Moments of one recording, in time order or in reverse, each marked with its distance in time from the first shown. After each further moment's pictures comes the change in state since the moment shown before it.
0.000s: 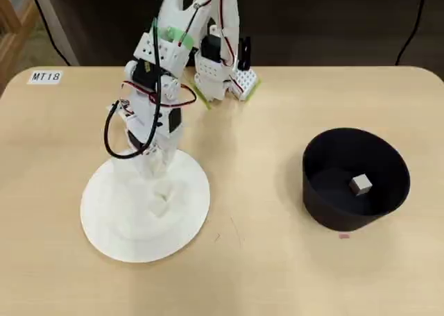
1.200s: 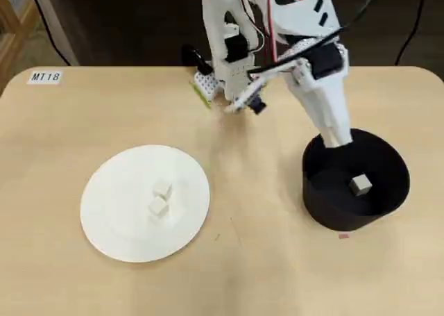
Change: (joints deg) arm -60.4 24.7 -14.2 4.3 -18.5
